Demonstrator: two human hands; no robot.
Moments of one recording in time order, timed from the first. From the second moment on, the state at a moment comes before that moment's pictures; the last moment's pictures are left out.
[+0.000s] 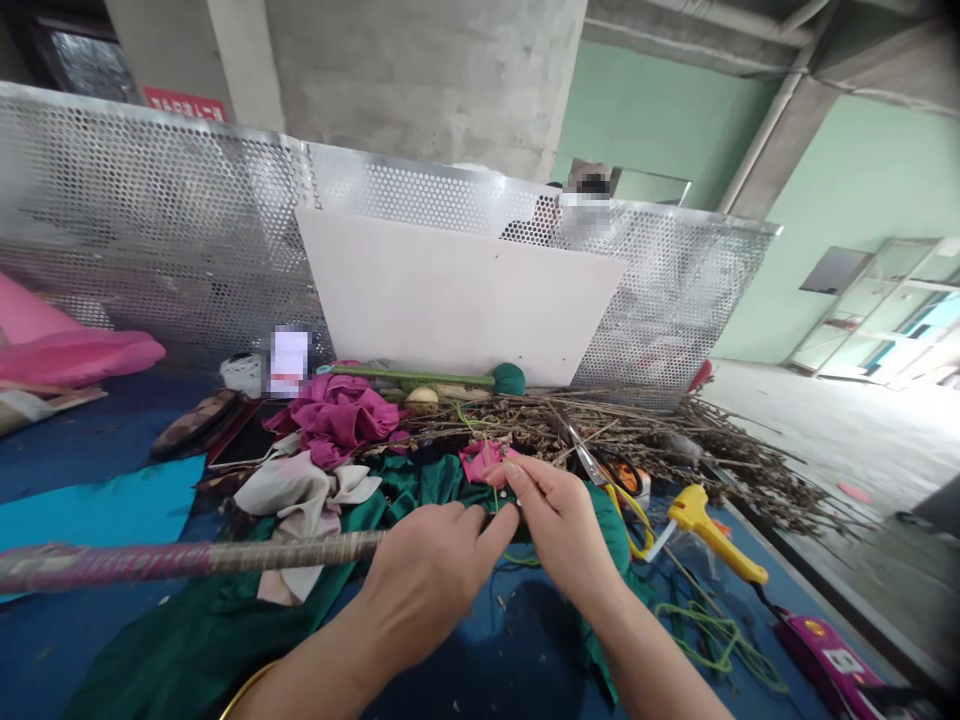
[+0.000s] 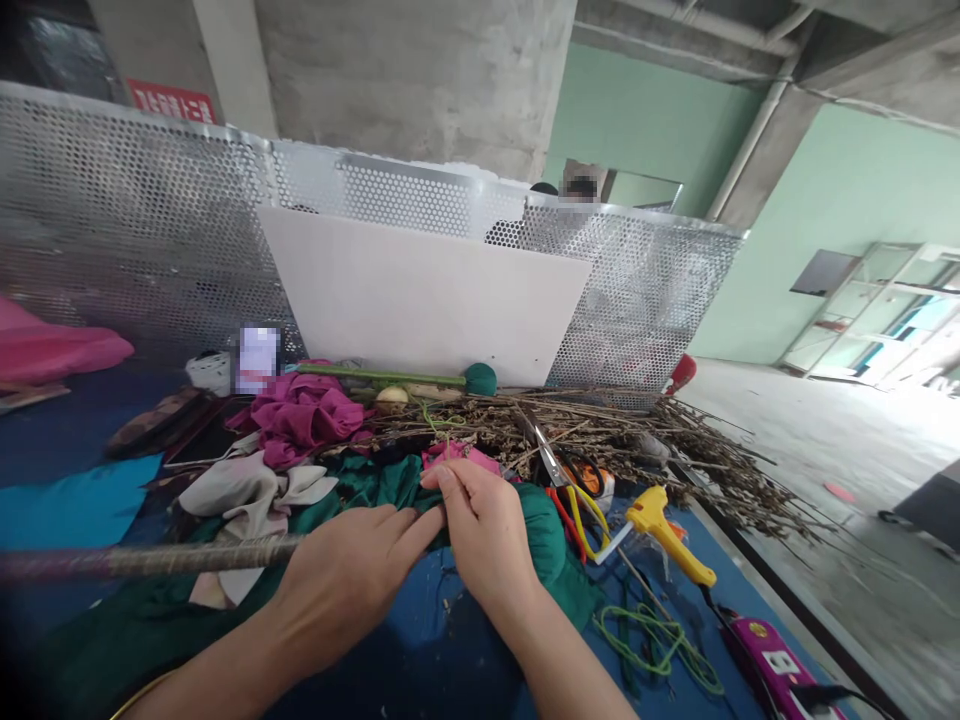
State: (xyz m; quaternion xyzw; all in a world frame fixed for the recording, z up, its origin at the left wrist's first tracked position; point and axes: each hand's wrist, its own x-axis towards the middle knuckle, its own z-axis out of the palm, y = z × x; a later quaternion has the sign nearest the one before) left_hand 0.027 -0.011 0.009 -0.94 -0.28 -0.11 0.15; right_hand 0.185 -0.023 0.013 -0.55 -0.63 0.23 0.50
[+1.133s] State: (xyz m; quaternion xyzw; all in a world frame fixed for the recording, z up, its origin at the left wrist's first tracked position) left_hand -0.012 0.006 0.051 -0.66 -0.41 -0.30 -0.56; right_hand 0.246 0.007 -0.007 -0.52 -0.56 0.28 0.58
